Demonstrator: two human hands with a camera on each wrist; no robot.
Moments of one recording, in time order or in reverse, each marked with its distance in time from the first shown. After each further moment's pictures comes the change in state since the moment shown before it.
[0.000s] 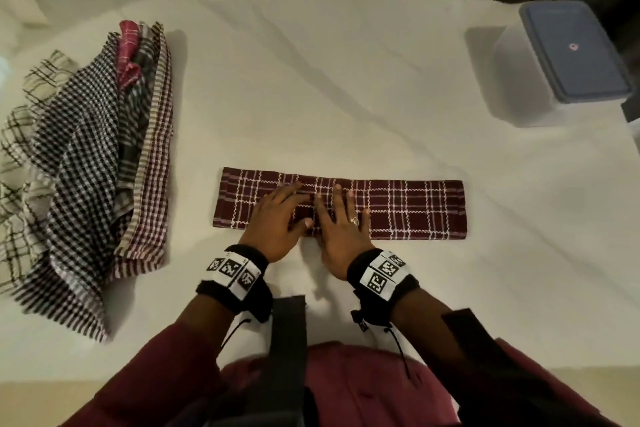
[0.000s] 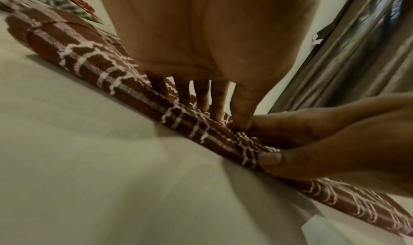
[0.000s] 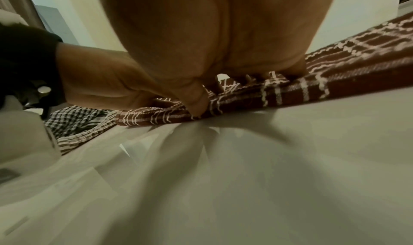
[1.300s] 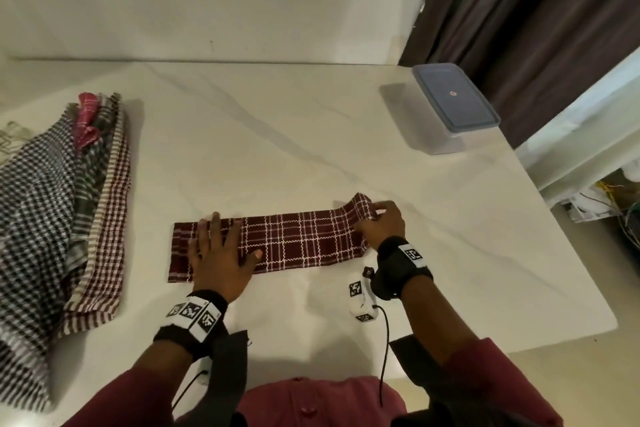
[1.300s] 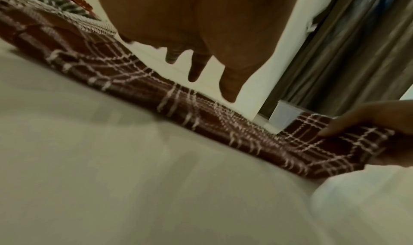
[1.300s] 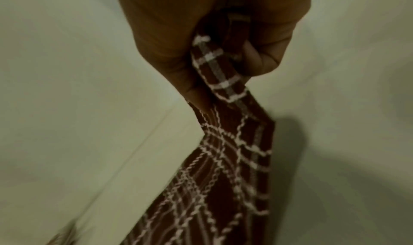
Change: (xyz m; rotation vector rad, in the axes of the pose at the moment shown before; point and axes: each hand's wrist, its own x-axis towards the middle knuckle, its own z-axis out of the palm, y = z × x) left_hand -0.024 0.006 0.003 0.093 0.180 -0.216; right_hand -0.041 0.104 -0.073 0.961 0.632 0.544
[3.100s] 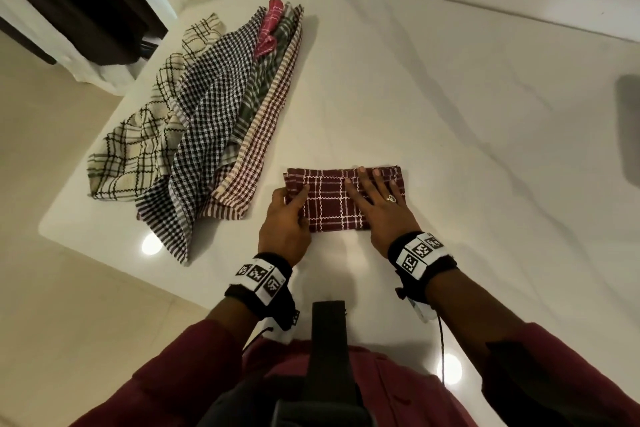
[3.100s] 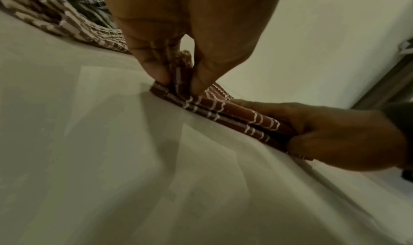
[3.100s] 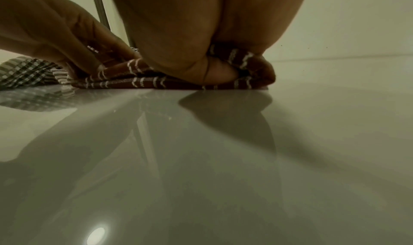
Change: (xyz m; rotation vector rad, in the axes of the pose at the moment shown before) left_hand -0.039 -0.057 -0.018 -0.298 0.229 -0.318; right_hand -0.037 -0.021 0.169 -1.096 -0.678 -1.148
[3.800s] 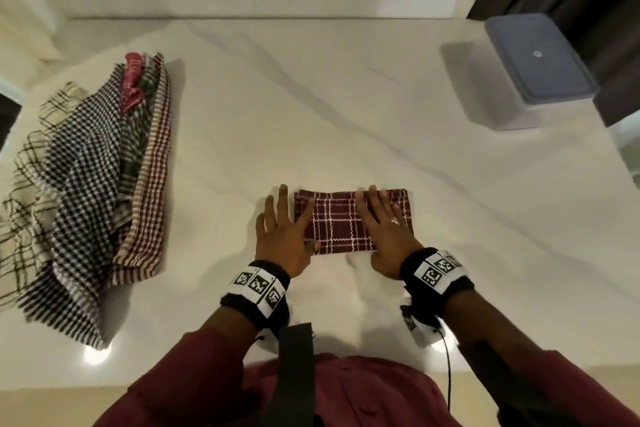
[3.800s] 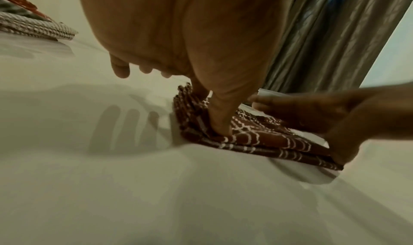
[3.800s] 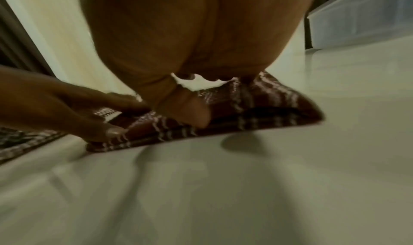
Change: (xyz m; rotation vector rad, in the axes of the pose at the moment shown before) left_hand -0.006 0.089 0.075 0.577 -0.383 0.369; right_hand -0.140 0.067 -0.002 0.261 -0.037 0.380
